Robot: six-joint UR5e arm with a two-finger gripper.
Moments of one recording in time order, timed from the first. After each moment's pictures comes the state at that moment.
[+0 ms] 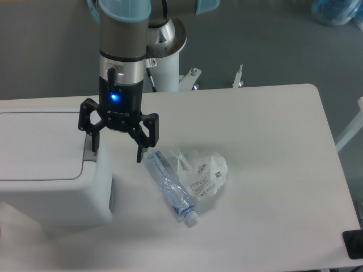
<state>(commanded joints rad) 2.25 -1.68 -1.60 -0.95 1.31 0.44</state>
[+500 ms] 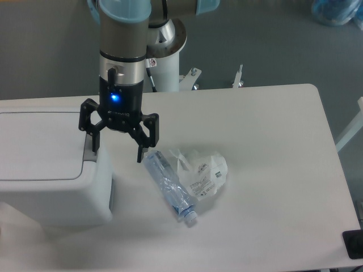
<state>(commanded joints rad) 2.25 -1.69 -1.60 -0.94 1.32 0.44</state>
